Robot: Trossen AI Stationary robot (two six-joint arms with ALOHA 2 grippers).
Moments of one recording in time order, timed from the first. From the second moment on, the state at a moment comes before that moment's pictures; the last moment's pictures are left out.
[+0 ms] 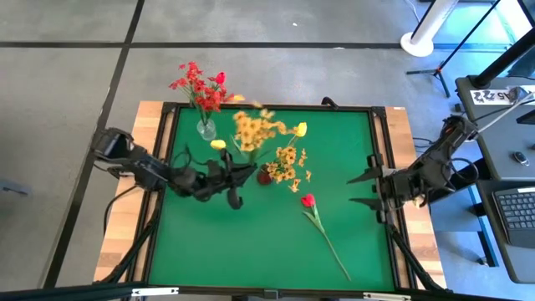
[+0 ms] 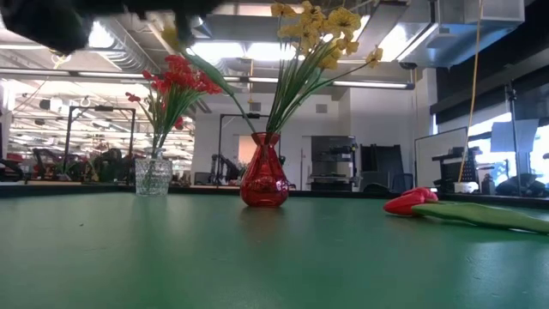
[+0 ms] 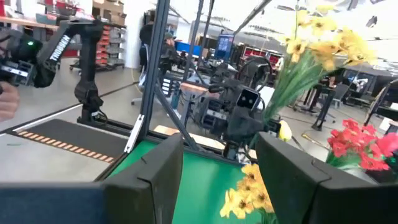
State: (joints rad) left arm -0.29 1.53 0.53 1.43 -0.63 0.07; right arm 0.78 0.64 0.66 0.11 0.60 -0.27
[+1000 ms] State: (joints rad) left arm -0.10 1.89 0.56 1.57 -0.61 -0.09; right arm 0.78 0.62 0.59 0.14 0.68 -0.28
